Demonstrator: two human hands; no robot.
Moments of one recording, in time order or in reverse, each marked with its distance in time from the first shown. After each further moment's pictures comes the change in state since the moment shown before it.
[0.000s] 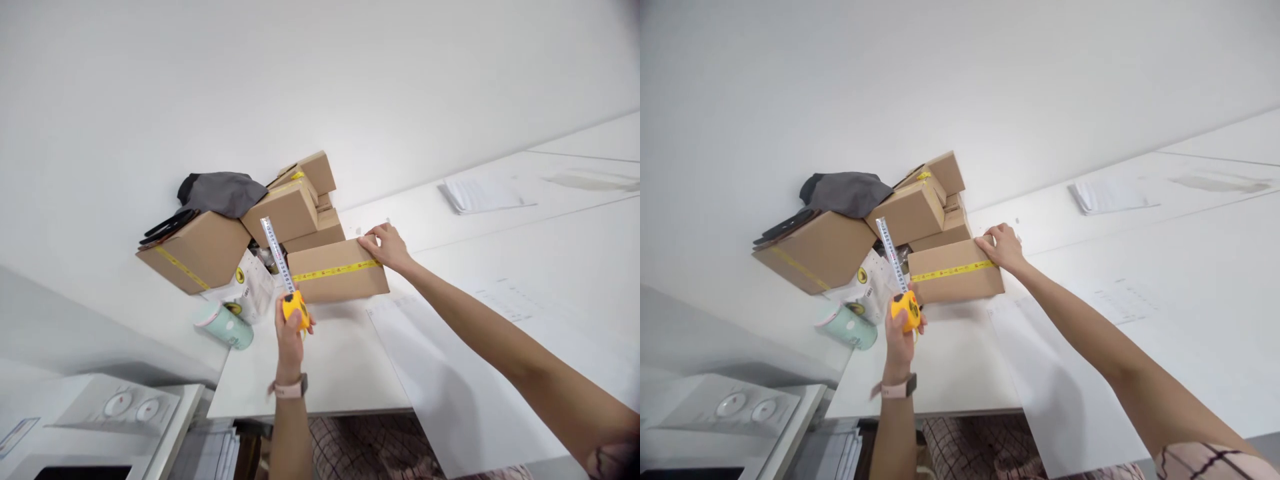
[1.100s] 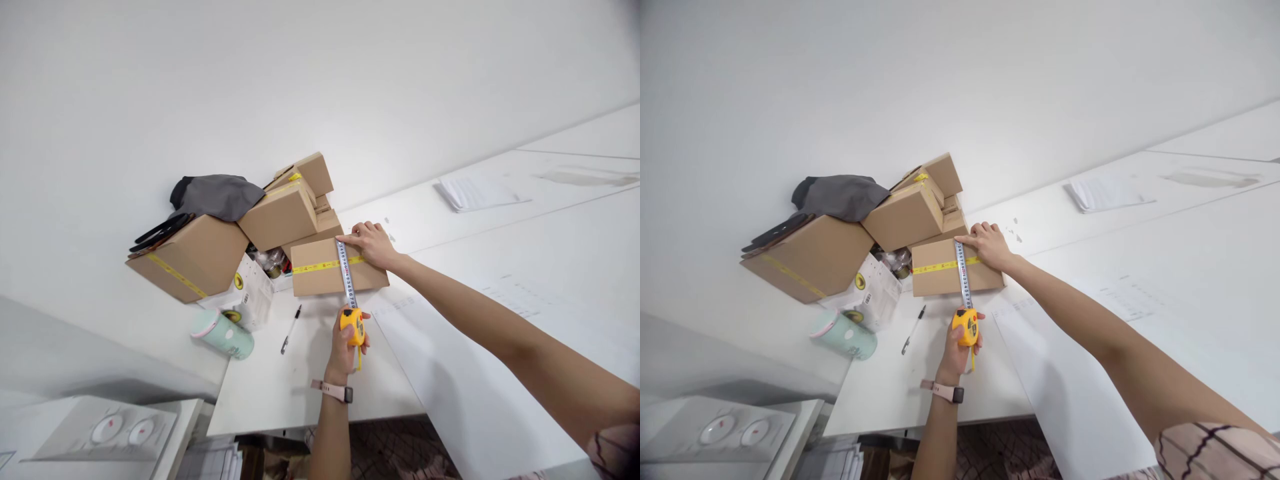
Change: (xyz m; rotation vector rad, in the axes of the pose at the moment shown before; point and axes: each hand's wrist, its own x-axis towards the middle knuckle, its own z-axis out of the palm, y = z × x) left_hand -0.021 -0.099 0.027 -0.216 -0.349 -0.357; right_hand 0.019 -0.008 0.029 -0.522 -0.117 -0.528
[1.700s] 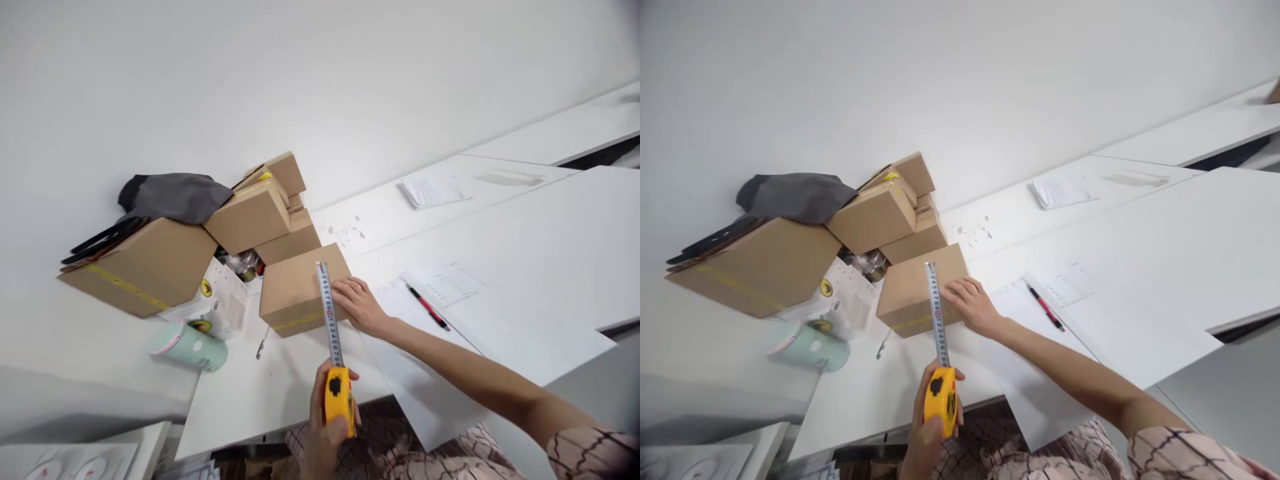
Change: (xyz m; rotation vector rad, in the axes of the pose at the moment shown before) left_hand -0.126 0.008 0.022 0.157 0.026 -0.099; right_hand -0.137 -0.077 -0.008 0.351 0.130 -0.027
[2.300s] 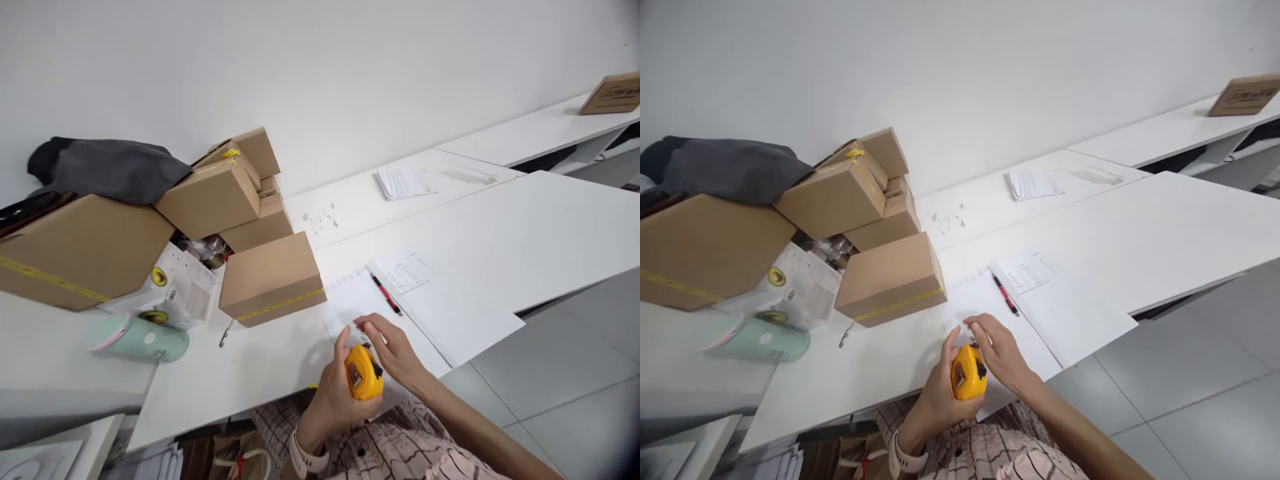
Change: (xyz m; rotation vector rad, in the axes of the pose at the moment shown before) left_hand 0.032 -0.002 0.089 0.552 -0.237 -0.049; right_hand -0.117 -0.031 -0.096 0.410 0.034 0.690
